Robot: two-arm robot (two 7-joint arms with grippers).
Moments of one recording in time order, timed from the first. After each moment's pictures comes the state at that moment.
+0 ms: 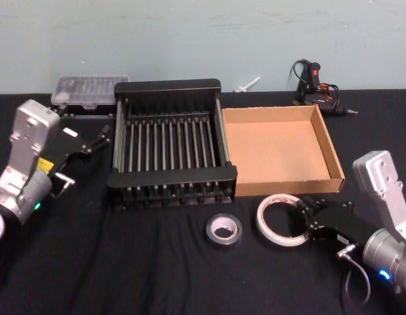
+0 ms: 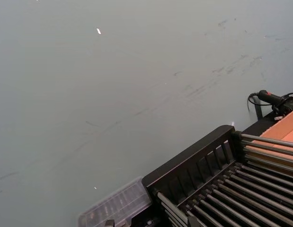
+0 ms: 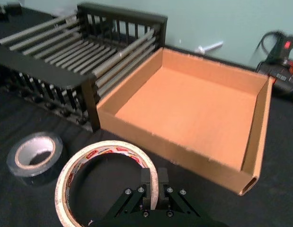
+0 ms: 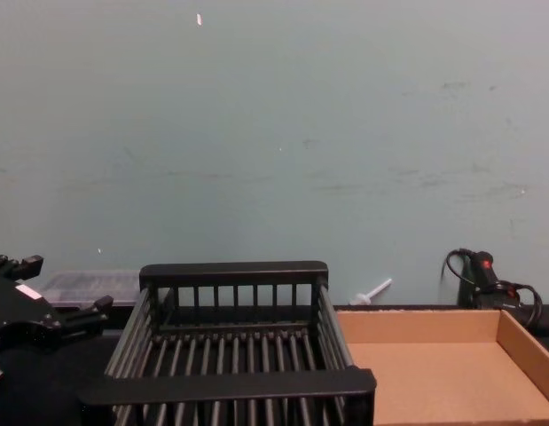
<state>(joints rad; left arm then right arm) -0.20 0.60 0.45 -1.41 -0.25 -0.12 0.03 -0.12 0.45 -0.22 -1.70 0.25 0.28 0.30</state>
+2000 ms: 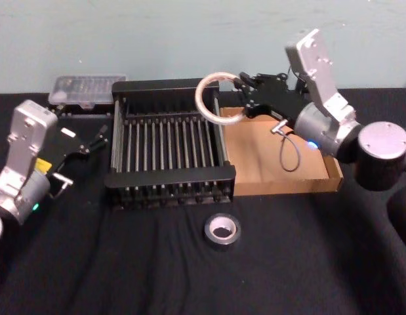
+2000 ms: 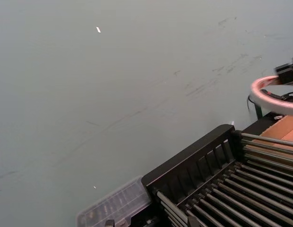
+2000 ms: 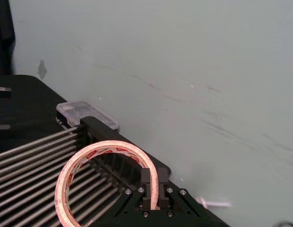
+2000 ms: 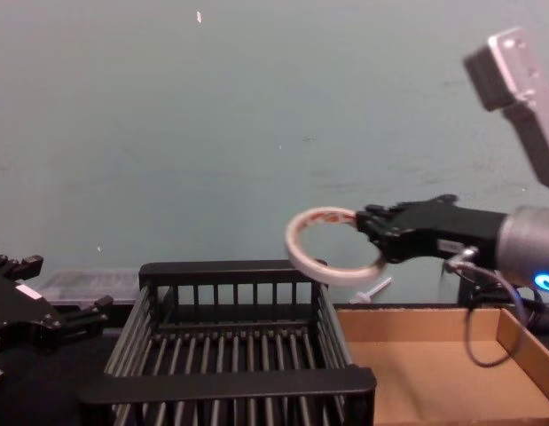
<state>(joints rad) -0.20 0.60 0.45 -1.41 -0.25 -0.12 0.03 0.49 0.26 -0.41 -1.21 0.14 0.00 0.41</state>
